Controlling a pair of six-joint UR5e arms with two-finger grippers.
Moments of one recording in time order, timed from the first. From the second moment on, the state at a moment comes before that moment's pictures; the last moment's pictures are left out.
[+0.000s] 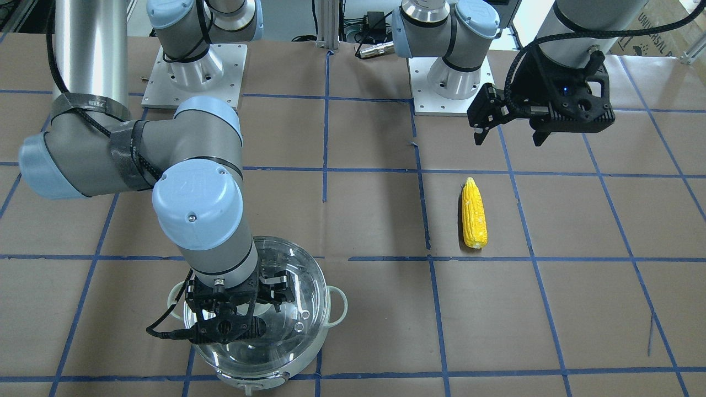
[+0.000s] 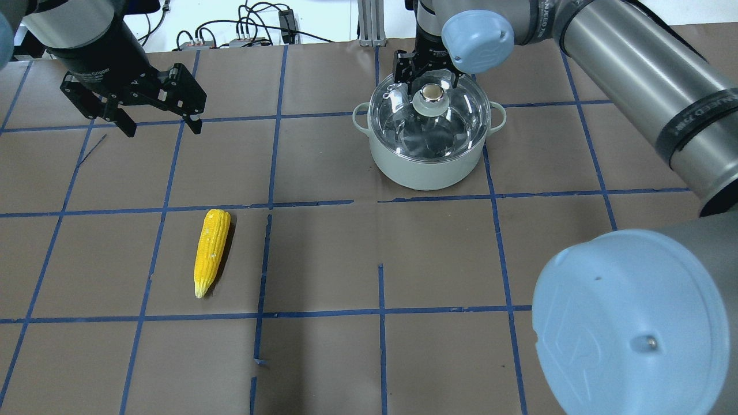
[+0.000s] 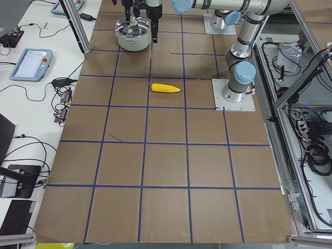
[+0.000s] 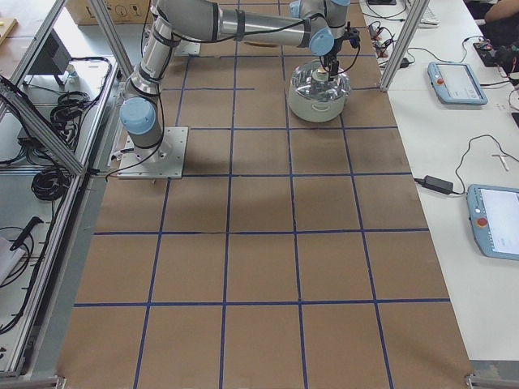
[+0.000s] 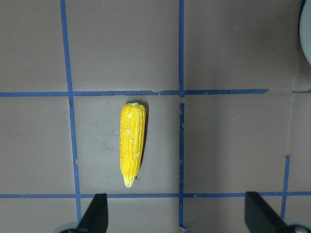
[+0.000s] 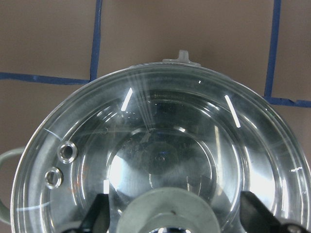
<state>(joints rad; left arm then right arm) -1.50 -1.59 -1.48 -1.66 1.58 0.07 1.75 -0.99 1.21 -1.89 -1.59 0.08</state>
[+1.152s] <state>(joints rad) -1.50 -1.59 -1.48 -1.66 1.58 0.07 1.75 -1.00 1.20 -1.79 -1.58 0.08</state>
